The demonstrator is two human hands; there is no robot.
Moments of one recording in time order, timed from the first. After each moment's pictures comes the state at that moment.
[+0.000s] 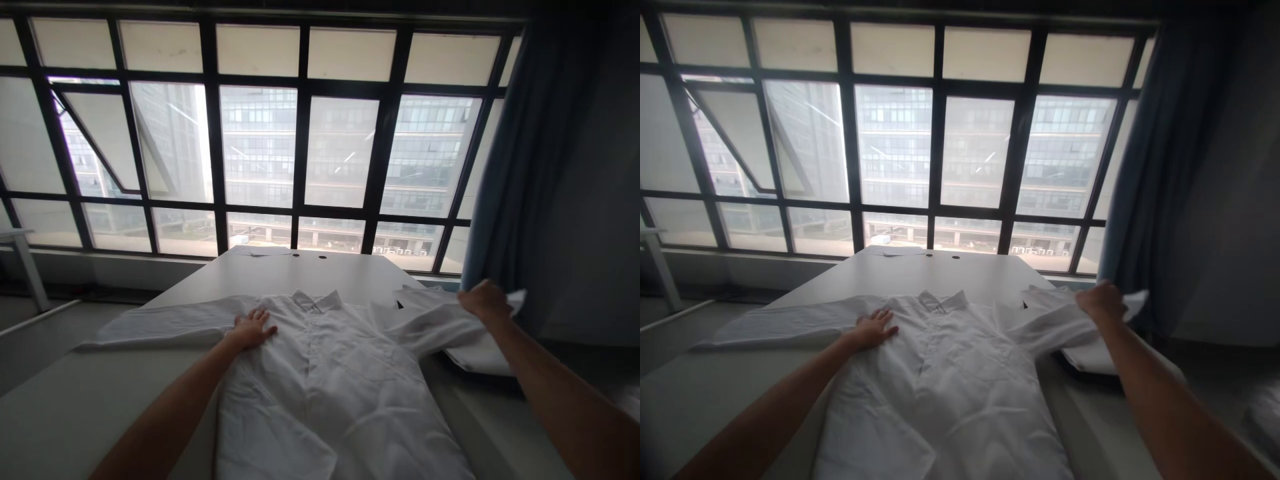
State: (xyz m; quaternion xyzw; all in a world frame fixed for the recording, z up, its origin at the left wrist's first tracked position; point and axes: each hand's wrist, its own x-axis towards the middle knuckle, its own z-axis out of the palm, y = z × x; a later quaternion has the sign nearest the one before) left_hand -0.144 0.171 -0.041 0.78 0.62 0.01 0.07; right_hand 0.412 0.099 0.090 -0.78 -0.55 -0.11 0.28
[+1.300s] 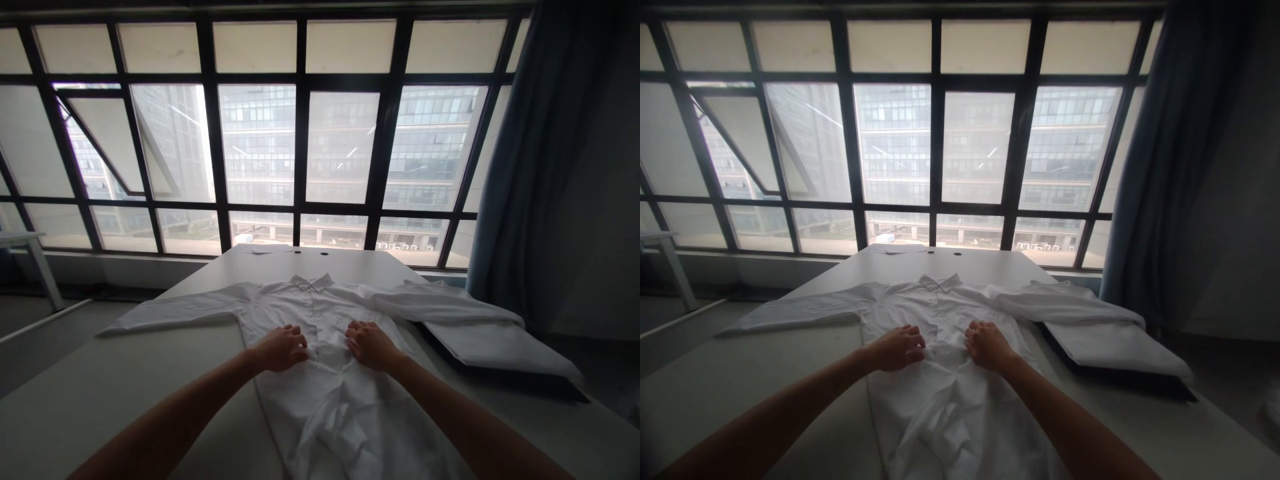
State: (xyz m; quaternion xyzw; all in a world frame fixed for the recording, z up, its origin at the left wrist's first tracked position) left_hand -0.077 0.093 -0.011 0.93 0.36 0.08 0.02; right_hand 0.196 0.068 -0.007 -0.53 -0.84 -0.09 0.05
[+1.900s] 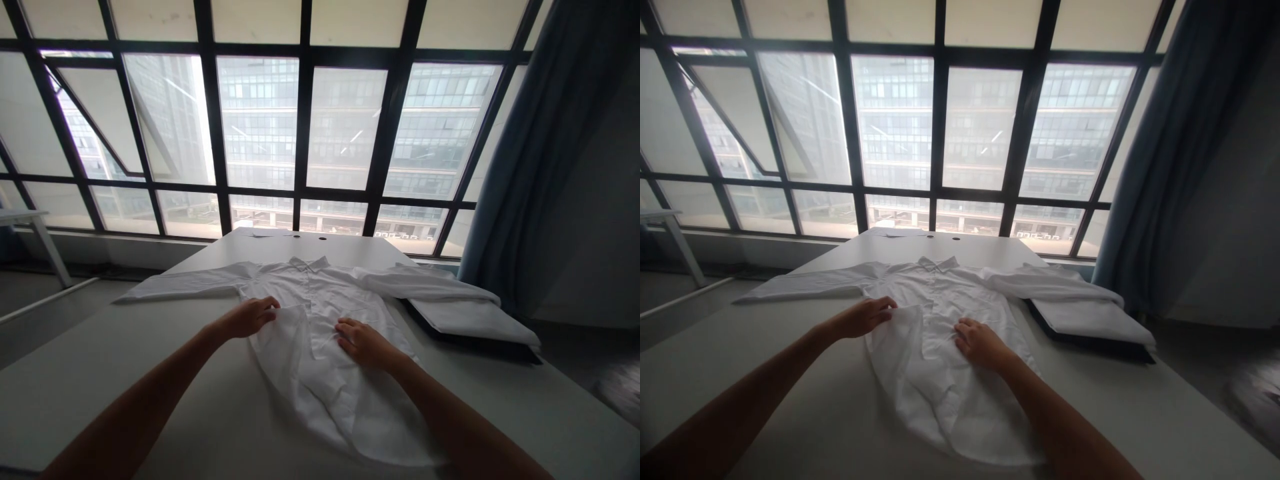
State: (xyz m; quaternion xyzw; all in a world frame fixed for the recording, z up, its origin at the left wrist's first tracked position) left_hand -0.133 0.041 0.022 0.87 0.42 0.18 0.16; right_hand 0.201 0.008 -0.026 -0.49 -0.86 0.07 0.13
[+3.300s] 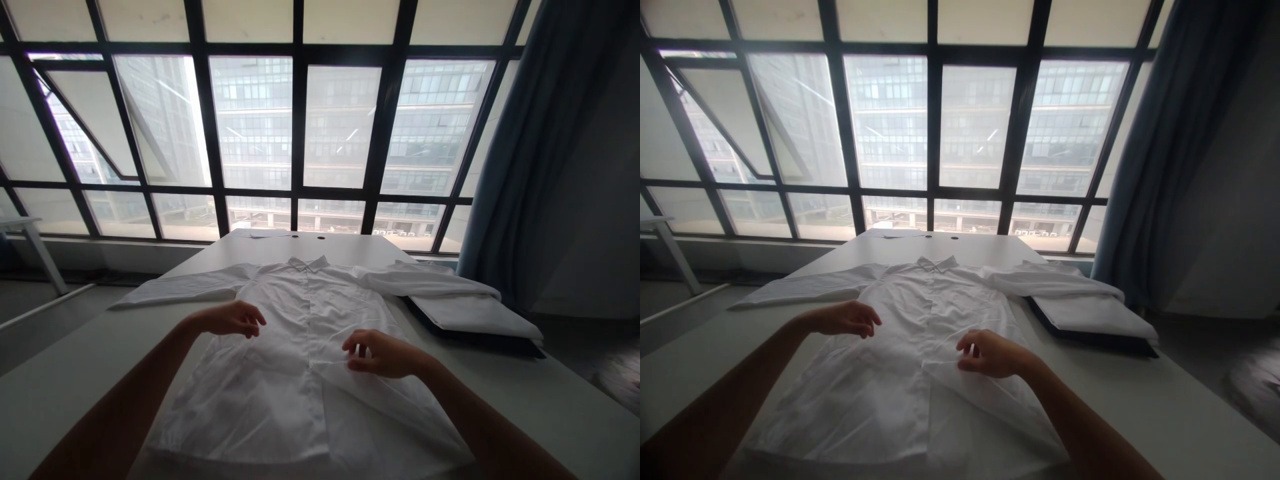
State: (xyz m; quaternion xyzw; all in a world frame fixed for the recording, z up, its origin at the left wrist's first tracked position) left_hand -0.177 0.047 0.044 0.83 0.36 0.08 0.41; right_hand 0.204 -0.033 0.032 -0.49 -0.81 0.32 0.07
